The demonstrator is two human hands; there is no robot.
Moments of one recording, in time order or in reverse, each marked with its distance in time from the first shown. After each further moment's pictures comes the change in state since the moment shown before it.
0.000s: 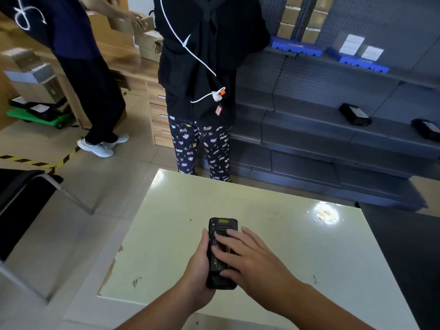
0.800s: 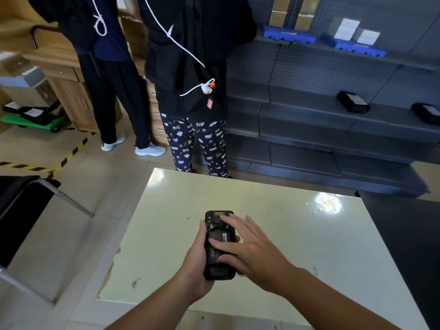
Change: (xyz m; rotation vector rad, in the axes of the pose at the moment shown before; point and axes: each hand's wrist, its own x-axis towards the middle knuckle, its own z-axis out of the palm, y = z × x) left_hand 0.006 0.010 0.012 0.018 0.006 0.024; right_hand 0.005 0.029 0.011 0.330 0.090 0.036
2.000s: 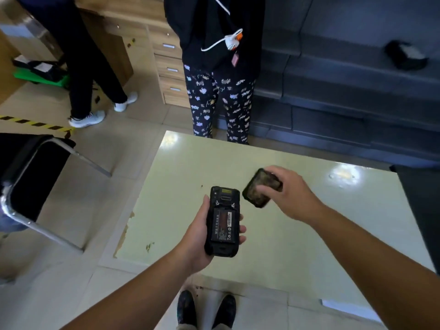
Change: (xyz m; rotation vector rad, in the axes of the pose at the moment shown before) left_hand 0.008 0.009 -0.027 -0.064 0.023 -0.019; right_hand 0.056 0.075 -0.010 0.398 0.180 0.375
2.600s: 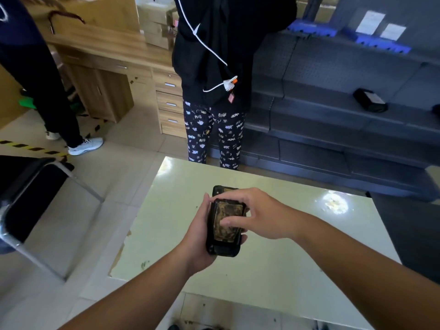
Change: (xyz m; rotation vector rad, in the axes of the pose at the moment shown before) left_hand -0.025 0.021 0.033 0.003 -0.154 0.108; right_hand -0.029 -0.100 -0.019 0.085 -0.393 -0.261
